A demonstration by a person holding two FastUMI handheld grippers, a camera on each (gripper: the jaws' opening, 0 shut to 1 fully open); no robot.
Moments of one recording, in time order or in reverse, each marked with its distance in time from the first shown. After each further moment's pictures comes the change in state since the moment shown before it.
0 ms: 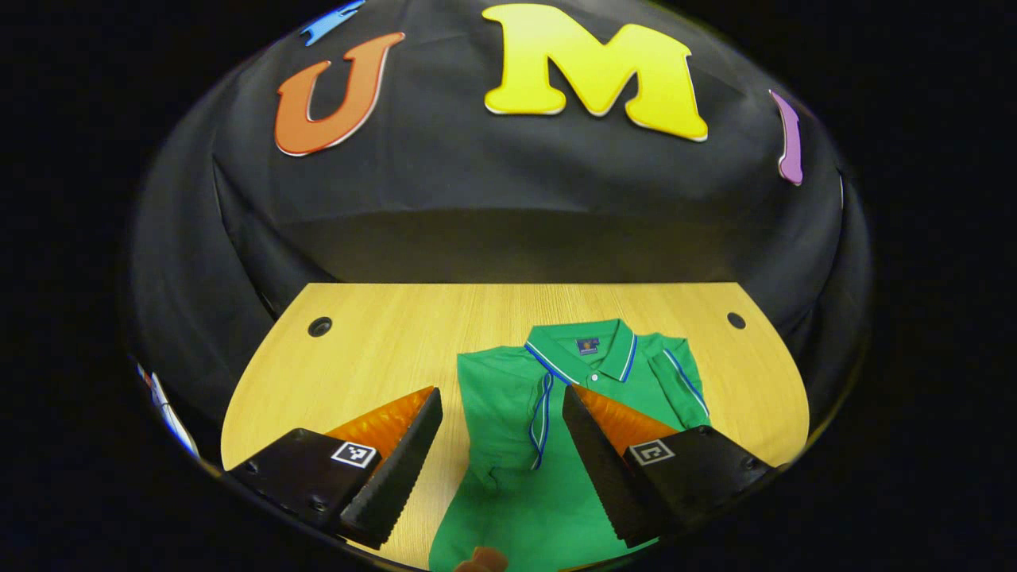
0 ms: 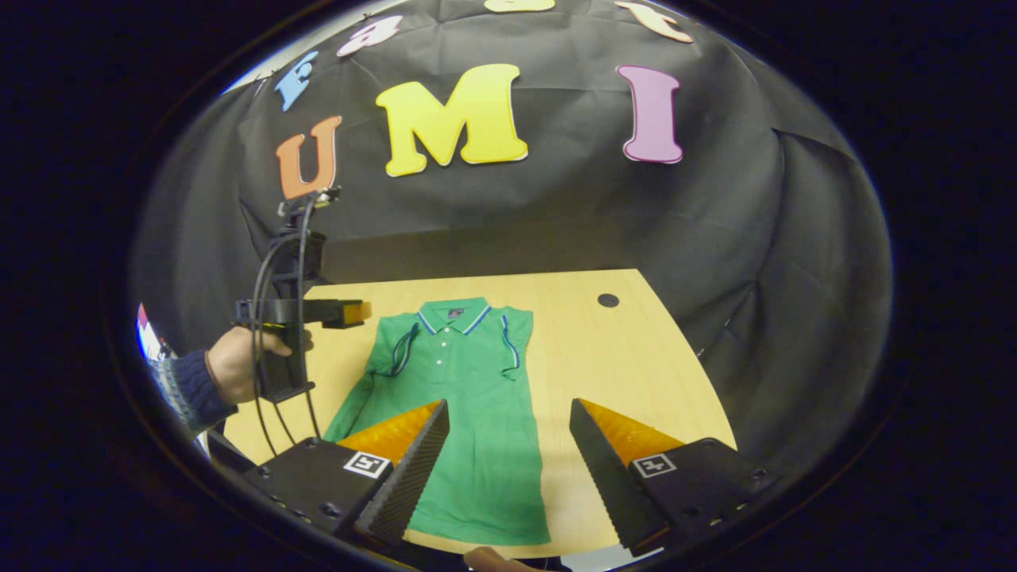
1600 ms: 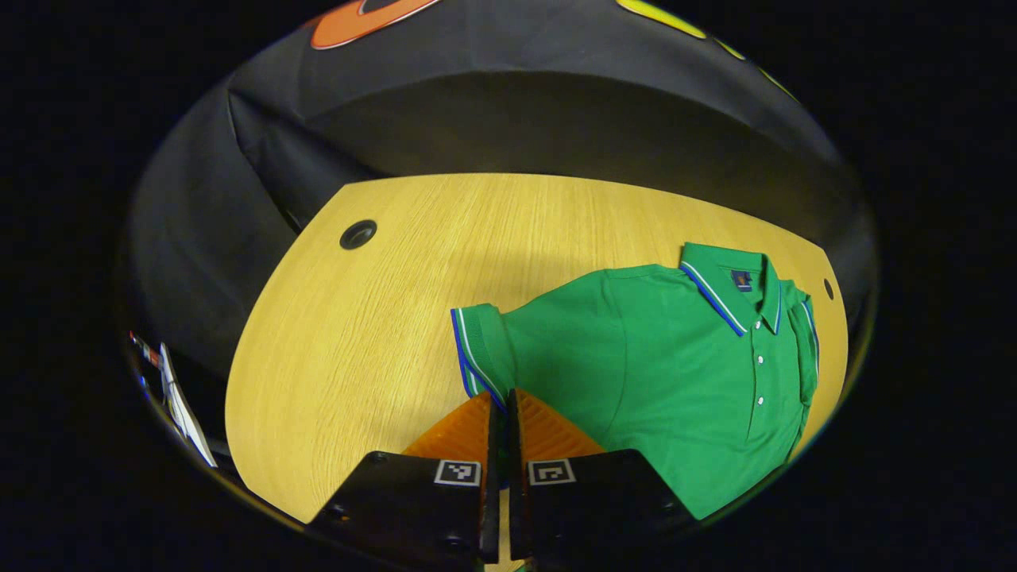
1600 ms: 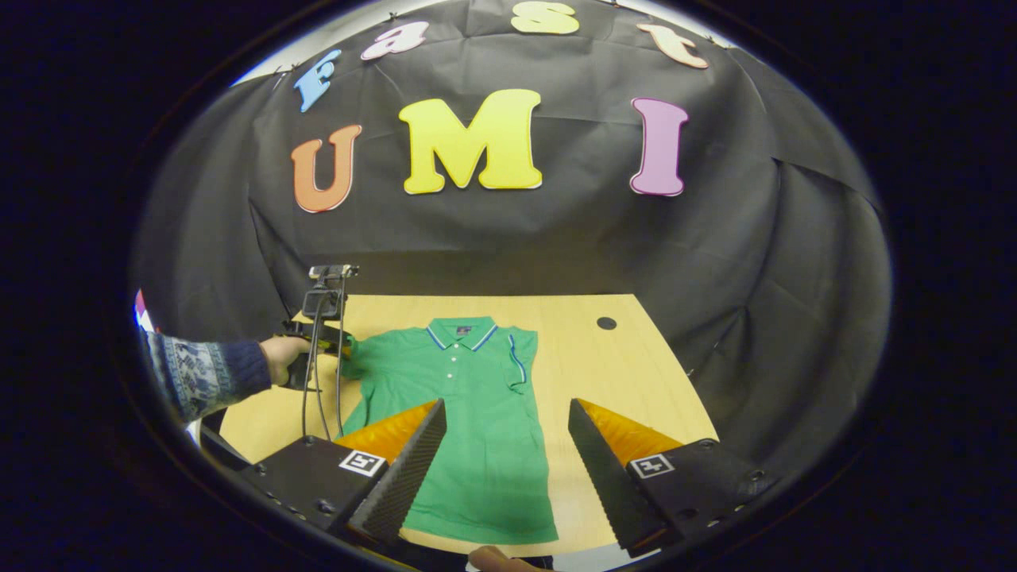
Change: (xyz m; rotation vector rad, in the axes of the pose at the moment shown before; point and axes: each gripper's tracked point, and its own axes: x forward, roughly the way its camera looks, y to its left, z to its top) left arm 0.101 0.119 -0.093 -0.001 0.364 0.139; right arm -0.037 0.030 0.010 -0.027 -0.075 -0.044
